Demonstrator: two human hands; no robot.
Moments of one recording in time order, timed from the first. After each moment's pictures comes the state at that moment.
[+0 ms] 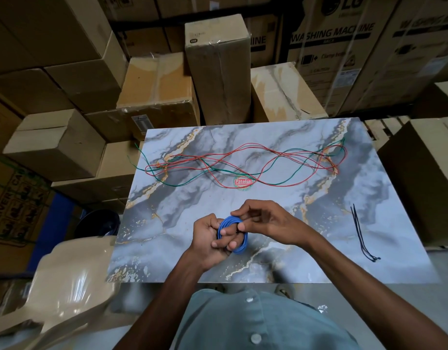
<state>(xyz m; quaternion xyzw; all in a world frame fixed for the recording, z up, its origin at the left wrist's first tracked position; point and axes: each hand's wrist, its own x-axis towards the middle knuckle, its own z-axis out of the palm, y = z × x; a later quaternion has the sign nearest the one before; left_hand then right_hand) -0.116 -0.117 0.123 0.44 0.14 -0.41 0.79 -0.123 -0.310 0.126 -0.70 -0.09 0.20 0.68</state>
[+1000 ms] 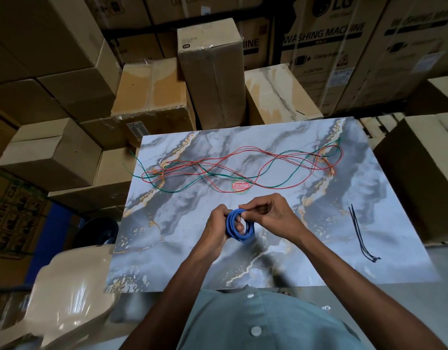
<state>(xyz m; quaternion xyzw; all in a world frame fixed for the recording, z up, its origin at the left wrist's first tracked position) -0.086 -0.147 0.120 0.65 0.19 -0.31 0.67 -0.104 -0.316 0.105 -0.74 0.06 0.09 0.66</state>
